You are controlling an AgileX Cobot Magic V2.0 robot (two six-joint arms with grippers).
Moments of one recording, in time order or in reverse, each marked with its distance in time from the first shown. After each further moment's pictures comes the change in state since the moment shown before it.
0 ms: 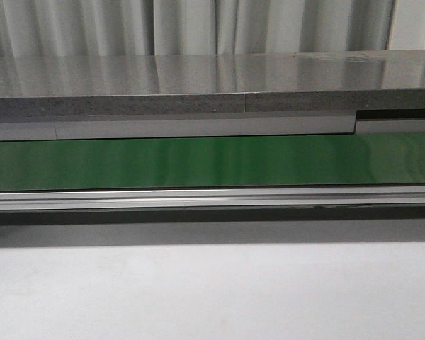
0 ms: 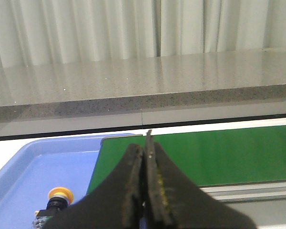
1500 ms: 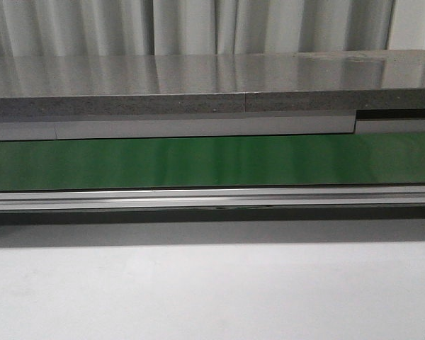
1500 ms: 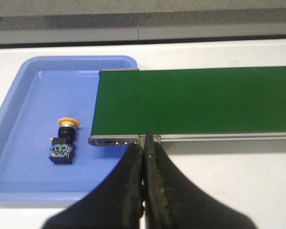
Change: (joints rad) left arm 0.000 0.518 -0.744 -0.049 0.792 0.000; right arm 0.000 0.000 0.000 0.000 -0.002 0.000
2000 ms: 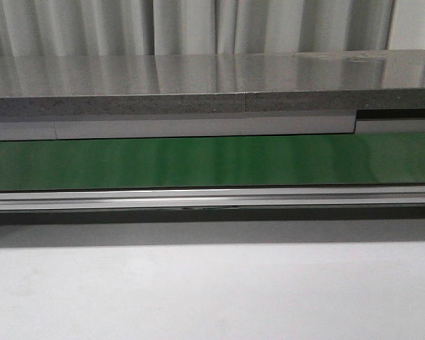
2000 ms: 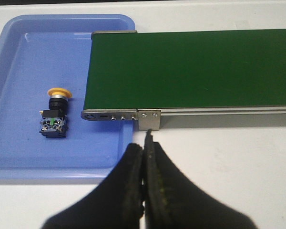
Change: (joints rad) left arm 0.000 0.128 -0.004 -0.008 0.023 0.000; right arm 0.000 0.000 0.000 0.000 0.000 0.000
